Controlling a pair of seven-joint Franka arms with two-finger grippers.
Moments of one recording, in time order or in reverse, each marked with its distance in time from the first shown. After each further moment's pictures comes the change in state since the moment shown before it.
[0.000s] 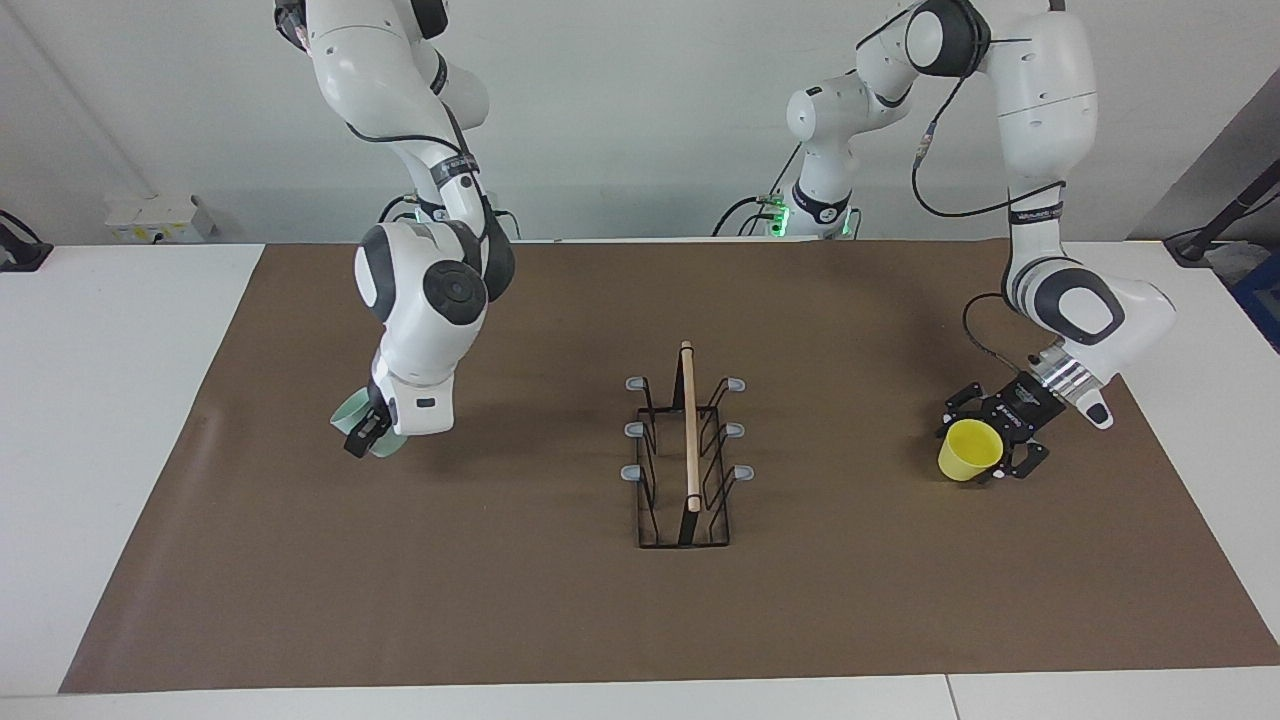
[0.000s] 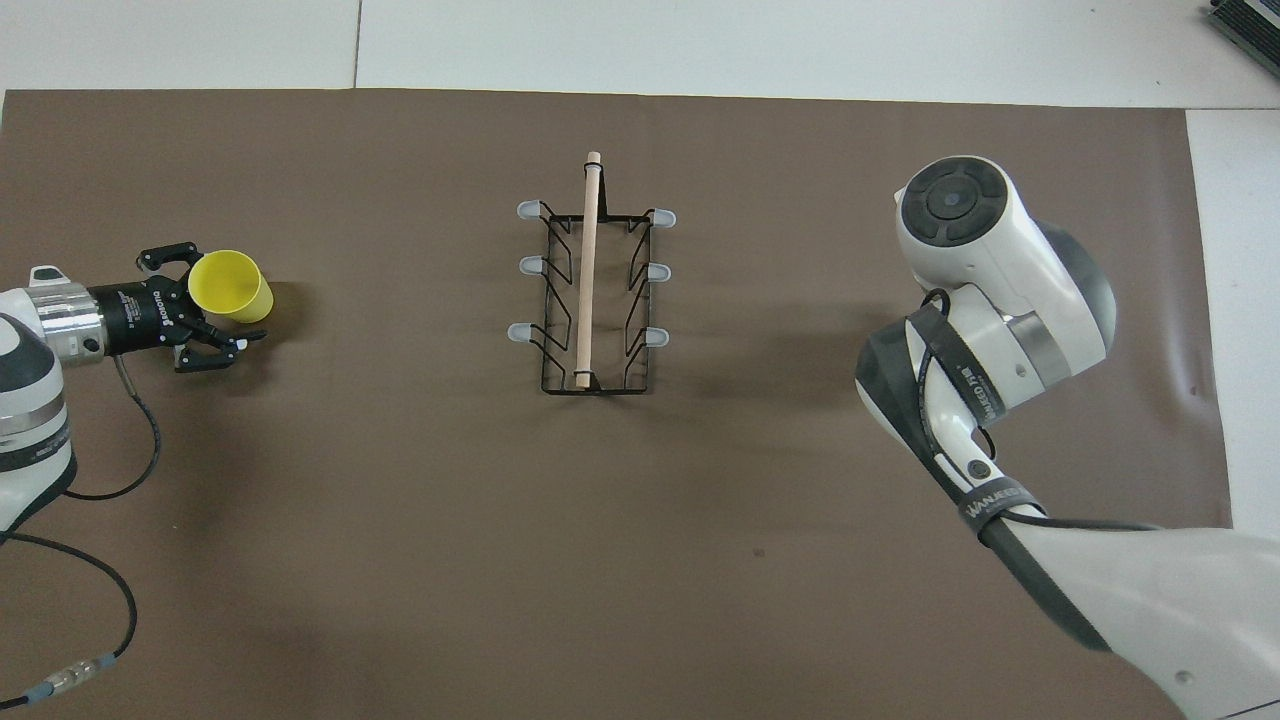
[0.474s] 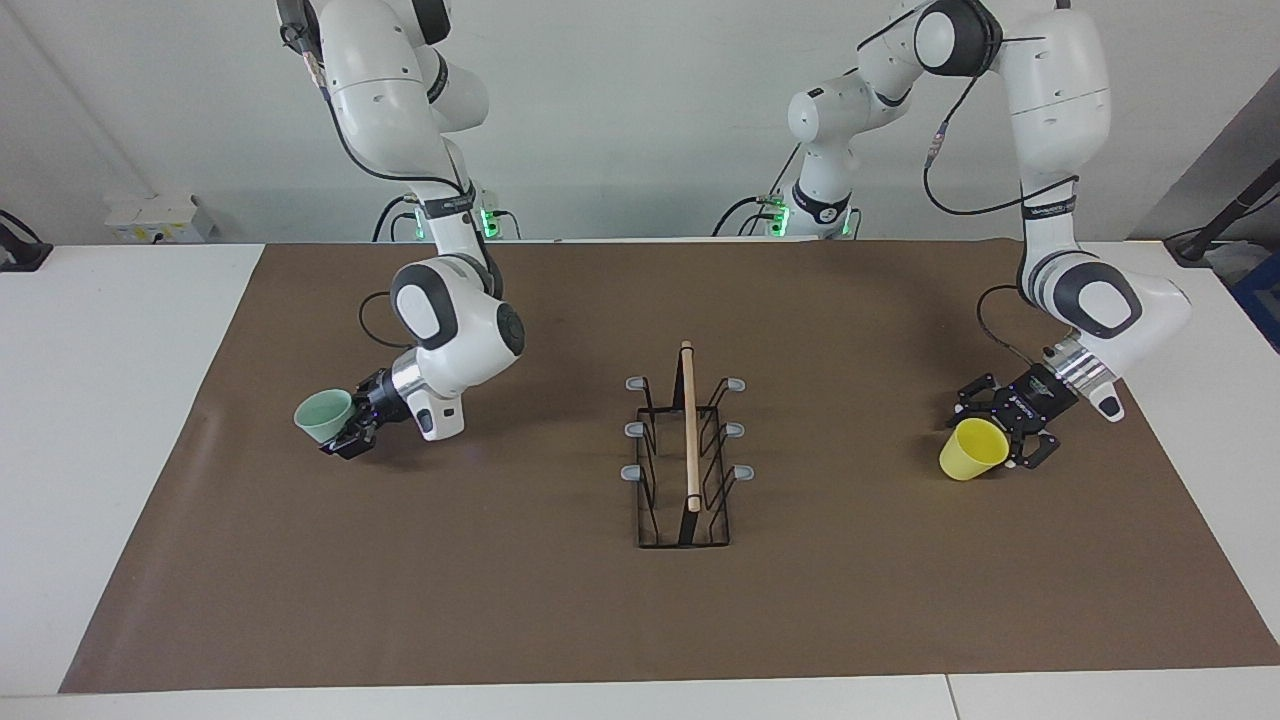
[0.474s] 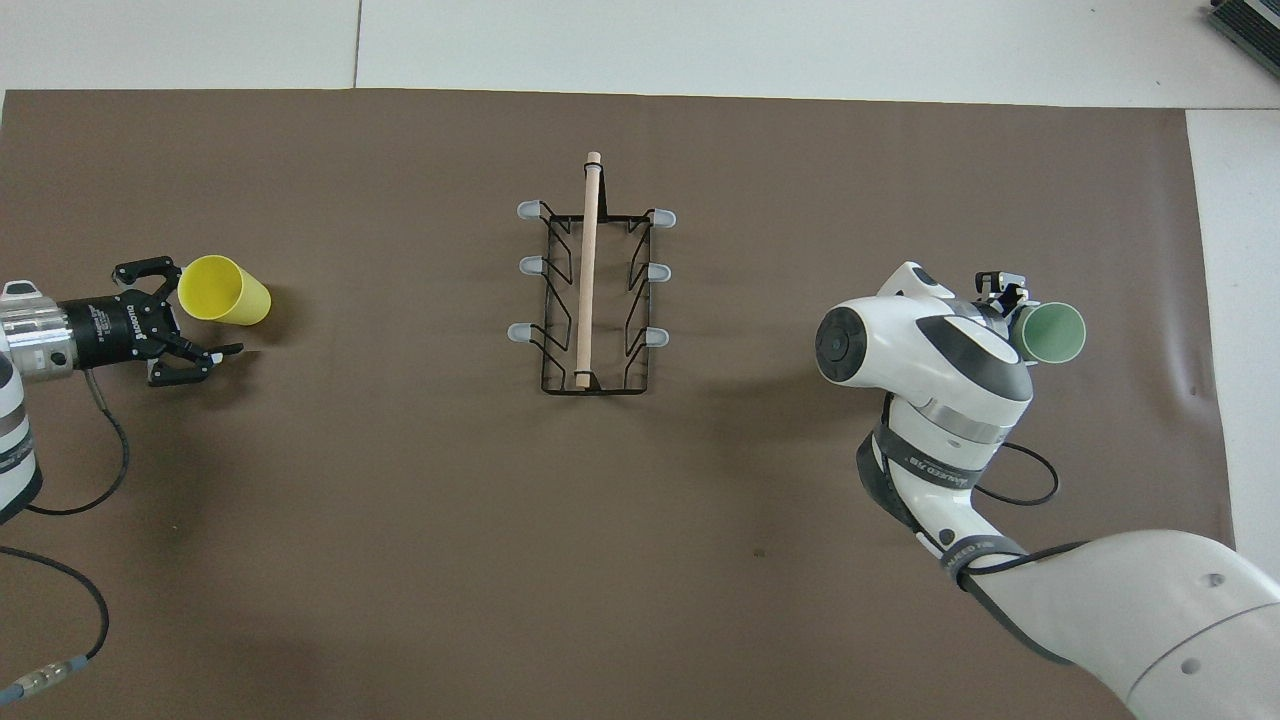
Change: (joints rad) left arm 0.069 0.001 0.001 0.003 0.018 -0.081 0.009; right arm 0.027 0.019 -0.002 -0.233 -0.546 -0.018 0.077
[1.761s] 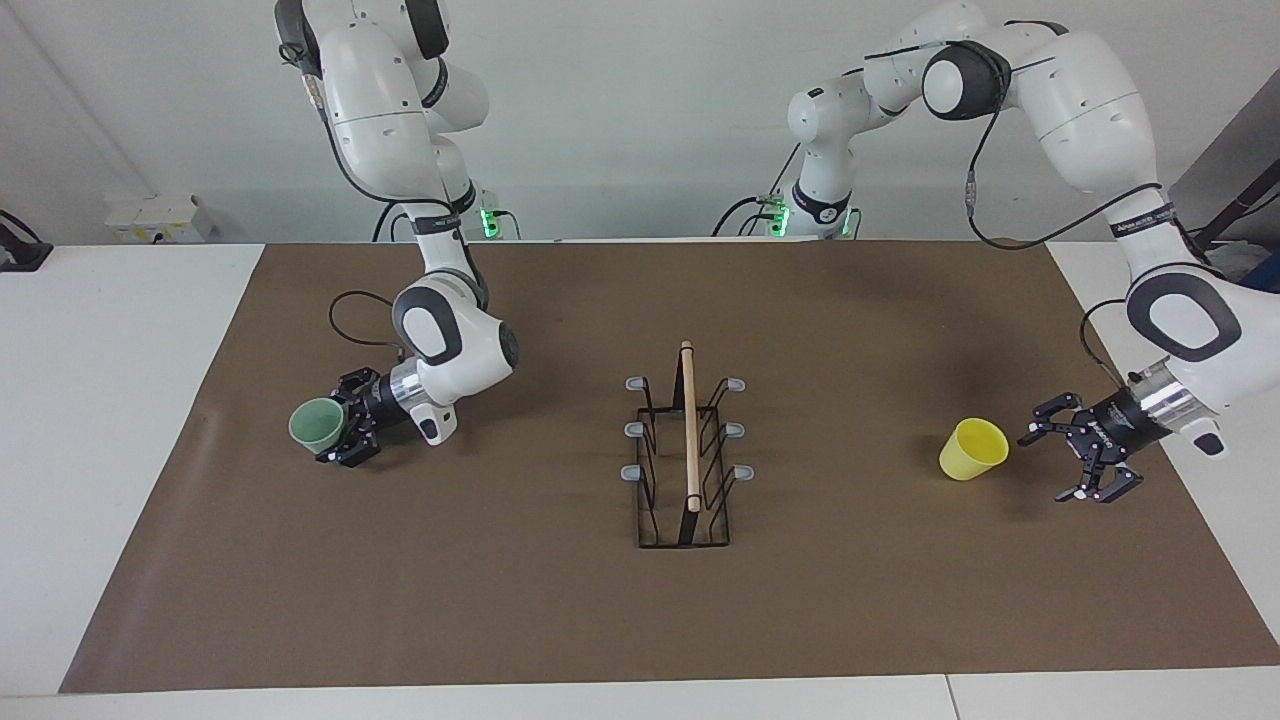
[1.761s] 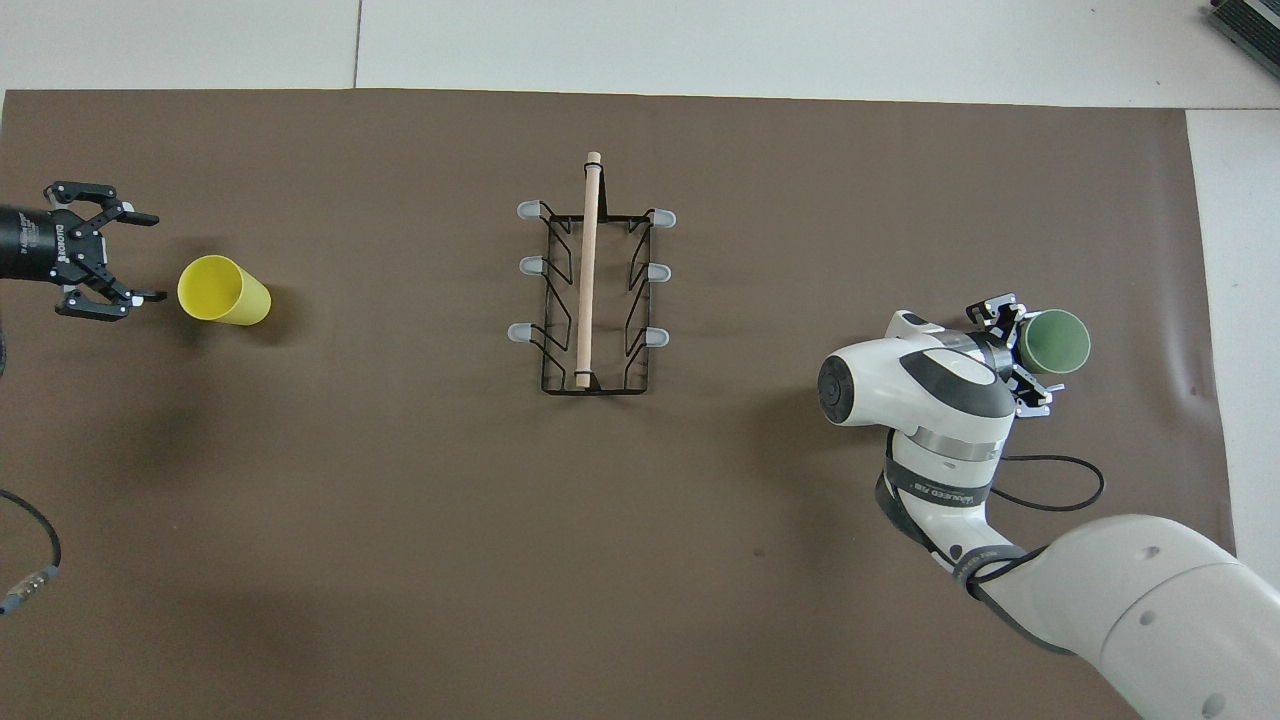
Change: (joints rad) left arm 0.007 0.160 0.013 0.444 0.419 -0.200 -0.249; right arm -0.015 0.068 -0.023 -0.137 -0.297 -0.021 -0.084
